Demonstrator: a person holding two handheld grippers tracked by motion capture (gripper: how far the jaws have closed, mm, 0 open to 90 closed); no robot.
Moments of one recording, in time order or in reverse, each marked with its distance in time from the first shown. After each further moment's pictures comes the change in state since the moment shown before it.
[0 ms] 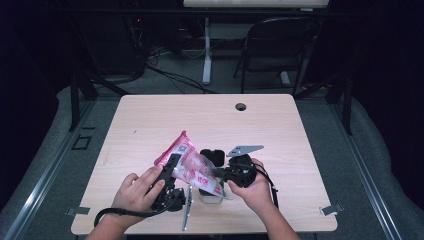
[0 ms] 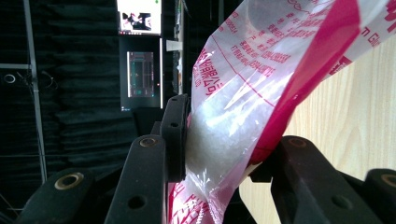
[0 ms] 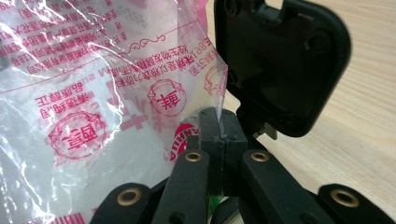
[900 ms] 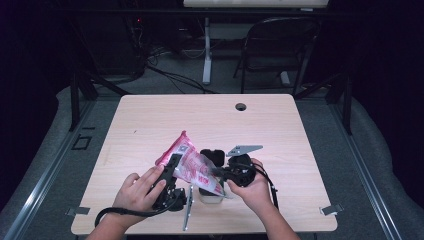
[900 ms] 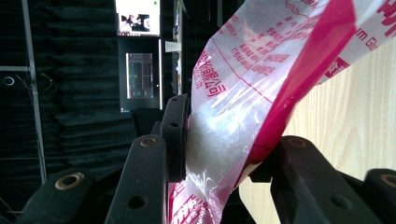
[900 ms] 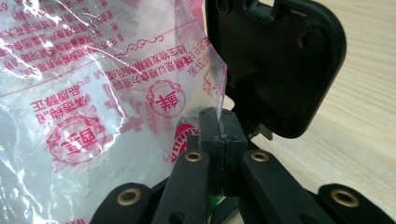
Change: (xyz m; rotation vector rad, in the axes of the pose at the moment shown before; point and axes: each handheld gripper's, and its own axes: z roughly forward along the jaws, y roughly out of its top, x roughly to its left) left arm -0.002 0.001 0.002 -0.002 -0.006 0.003; right arm -0.002 0.000 0.004 0.007 -0.016 -0.005
